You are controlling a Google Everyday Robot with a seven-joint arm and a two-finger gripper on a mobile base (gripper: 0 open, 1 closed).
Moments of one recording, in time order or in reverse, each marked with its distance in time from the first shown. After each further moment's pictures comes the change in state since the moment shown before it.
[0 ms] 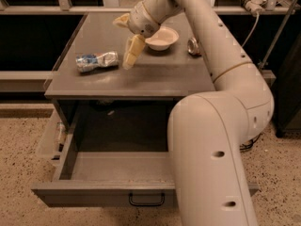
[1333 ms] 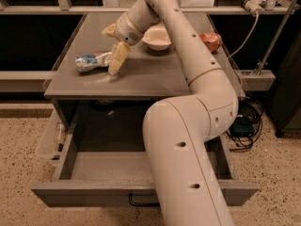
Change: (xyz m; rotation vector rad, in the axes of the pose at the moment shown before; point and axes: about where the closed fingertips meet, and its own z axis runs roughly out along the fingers) arm 0.003 -0.021 0.060 -0.049 -0.032 0.063
